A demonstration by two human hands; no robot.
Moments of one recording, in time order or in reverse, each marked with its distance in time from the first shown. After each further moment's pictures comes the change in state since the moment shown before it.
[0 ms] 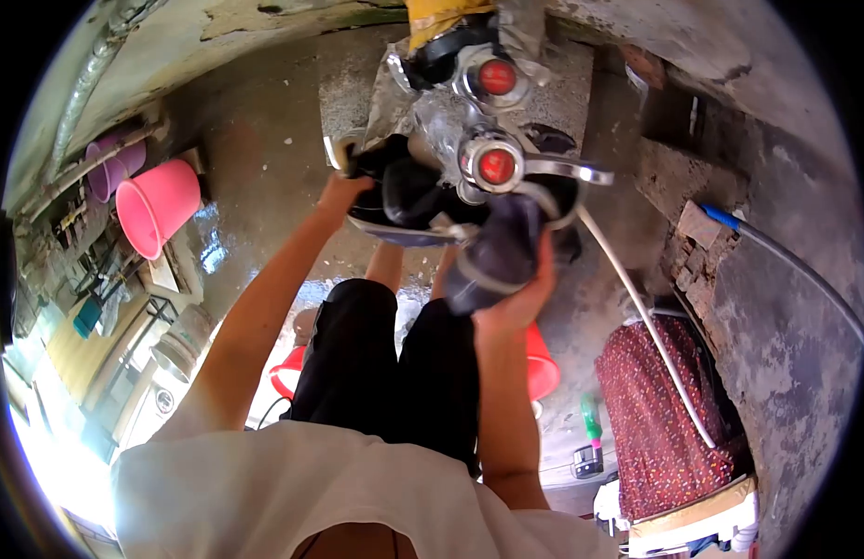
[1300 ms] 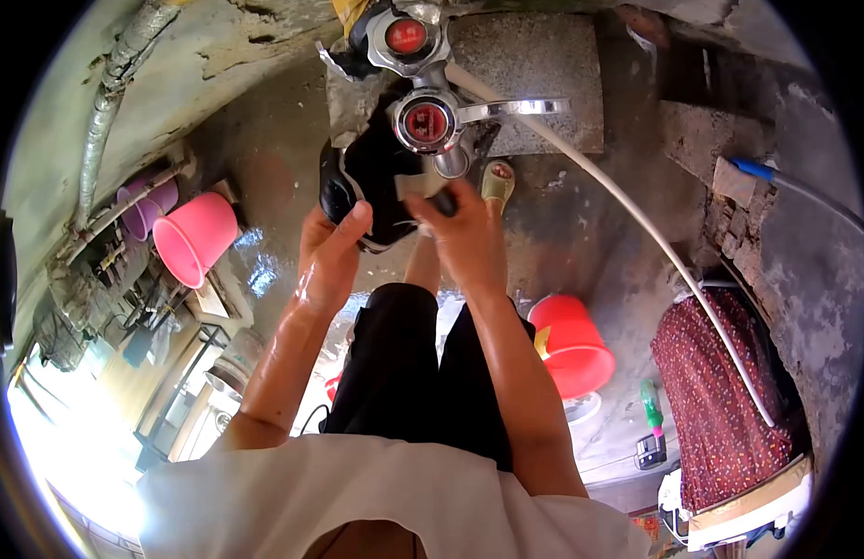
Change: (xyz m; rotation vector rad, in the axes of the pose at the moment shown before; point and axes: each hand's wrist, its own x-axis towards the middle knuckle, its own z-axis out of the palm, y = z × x) left_hand -0.172 0.114 0.033 -0.553 -0.110 0.343; right_hand 0.031 0.055 -0.010 -1.147 -0.205 -0.124
